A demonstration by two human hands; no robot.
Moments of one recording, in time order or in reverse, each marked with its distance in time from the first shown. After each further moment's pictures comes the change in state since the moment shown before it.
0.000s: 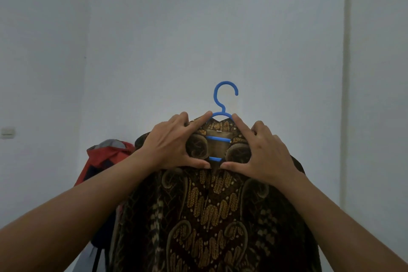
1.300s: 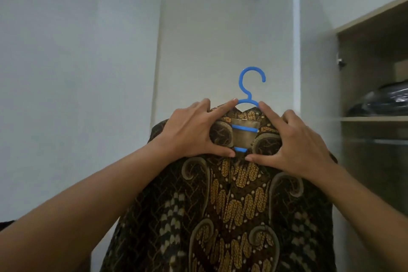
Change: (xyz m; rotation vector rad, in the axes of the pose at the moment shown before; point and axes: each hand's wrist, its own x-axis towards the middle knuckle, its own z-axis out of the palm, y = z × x) left_hand -0.152 0.267 -0.491 -0.704 0.422 0.449; right_hand -0.359 -0.215 -0.635 -0.759 -0.018 0.494
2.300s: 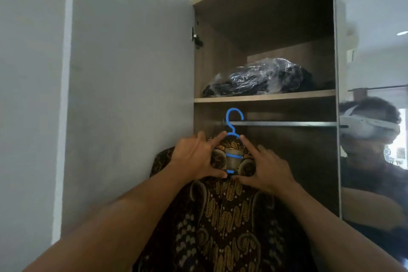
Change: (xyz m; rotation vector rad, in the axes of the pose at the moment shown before) left_hand 0.198 0.393 0.211 -0.326 -0.134 0.211; right_hand -0.159 0.402 0.004 -0.352 -0.379 0.440
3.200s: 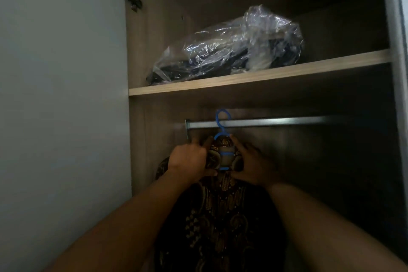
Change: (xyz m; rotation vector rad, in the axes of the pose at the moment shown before) left_hand 0.204 0.048 0.178 -0.092 -0.007 0.044; right_hand 0.157 0.163 0.132 0.155 -0.001 0.143
